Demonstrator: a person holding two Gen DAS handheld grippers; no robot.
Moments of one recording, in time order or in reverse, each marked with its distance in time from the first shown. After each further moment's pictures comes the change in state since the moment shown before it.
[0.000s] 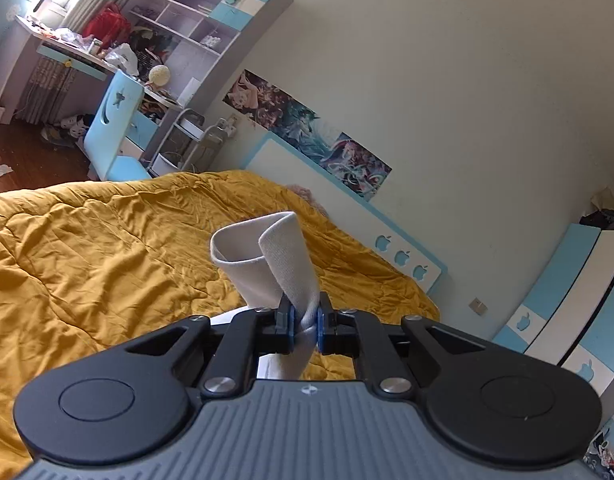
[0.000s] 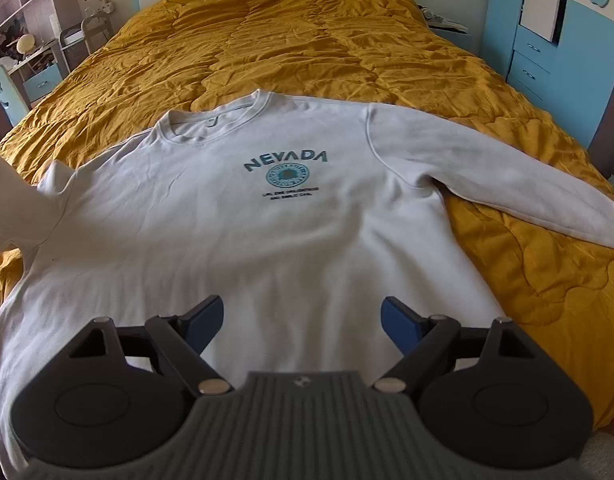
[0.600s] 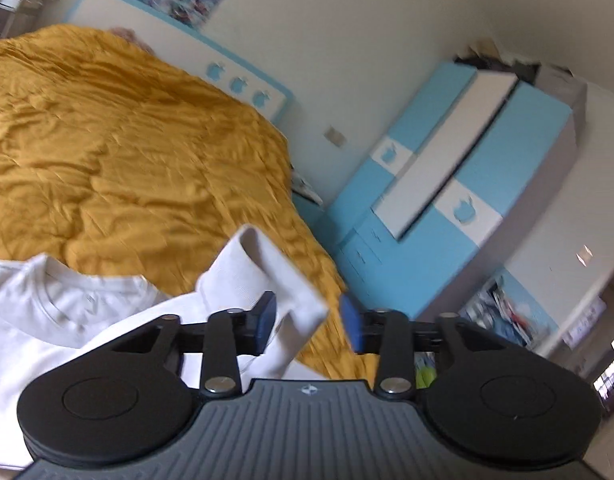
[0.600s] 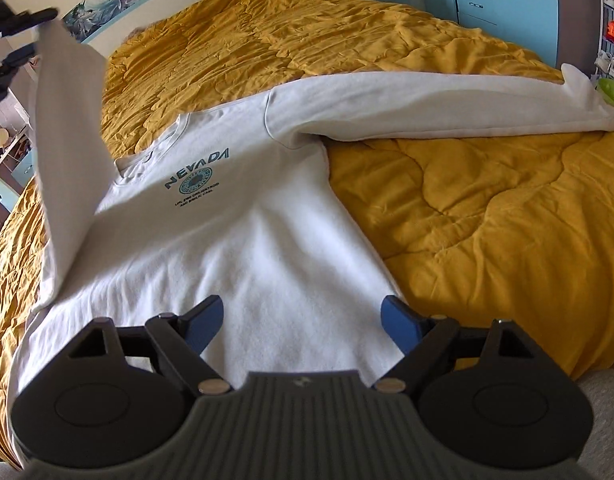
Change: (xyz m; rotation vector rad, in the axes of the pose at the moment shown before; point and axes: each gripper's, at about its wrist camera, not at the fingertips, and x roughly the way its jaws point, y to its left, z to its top) left arm 0.094 -0.196 -0.199 0.159 0.524 -0.459; right arm -0.005 -0.117 -0.039 0.276 -0.002 0.091
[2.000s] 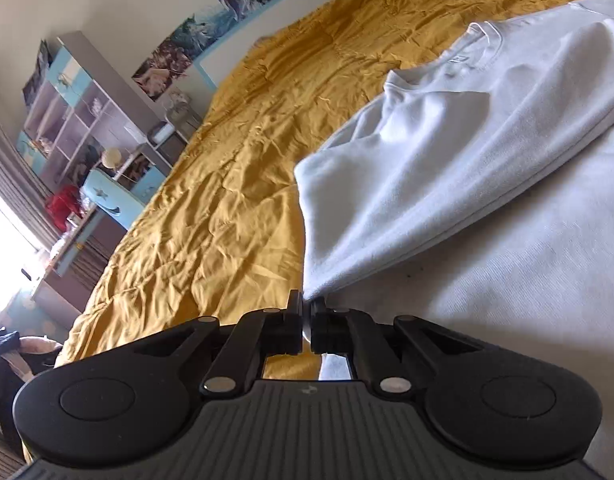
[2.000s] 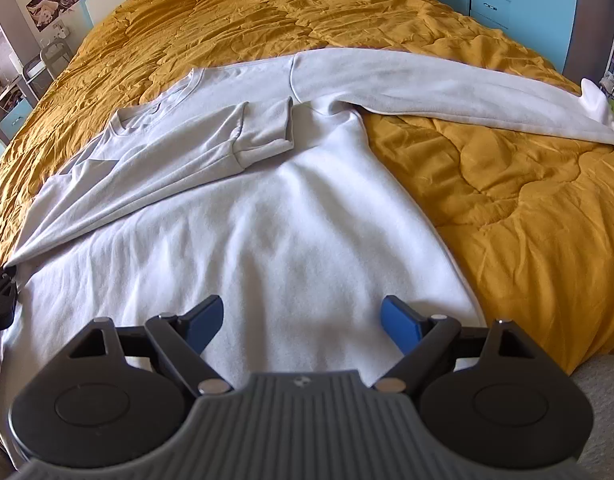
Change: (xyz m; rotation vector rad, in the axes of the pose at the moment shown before) left arm -0.094 0.145 -0.168 0.753 0.242 1.054; right arm 0.008 0.046 -0.015 -0.102 0.078 -0.074
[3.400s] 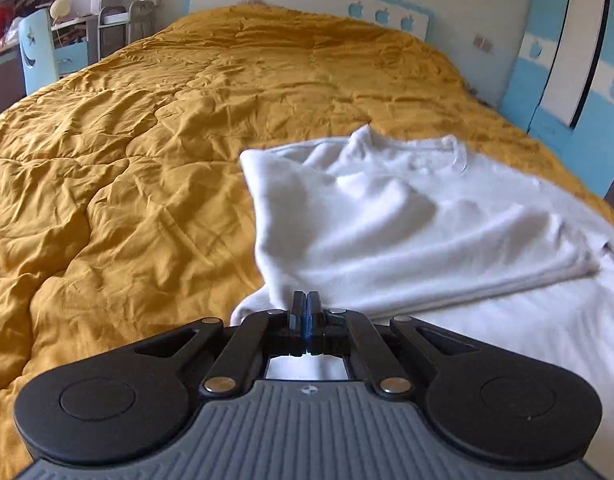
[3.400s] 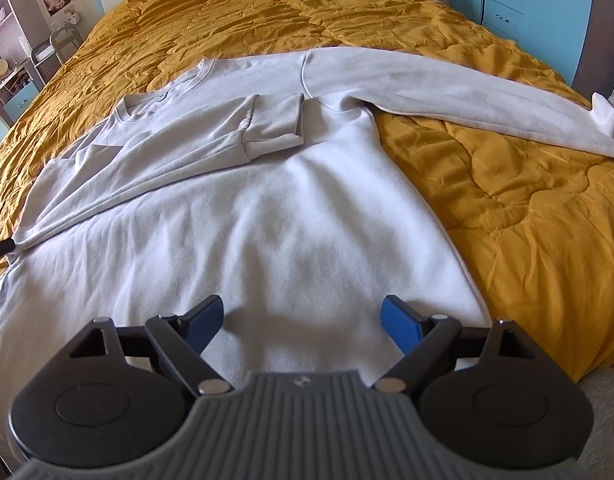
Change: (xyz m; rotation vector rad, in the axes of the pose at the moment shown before) left arm 0.014 0.067 -0.004 -0.510 0.063 -0.443; right arm 0.006 0.004 -0.005 -0.055 -0.006 -0.002
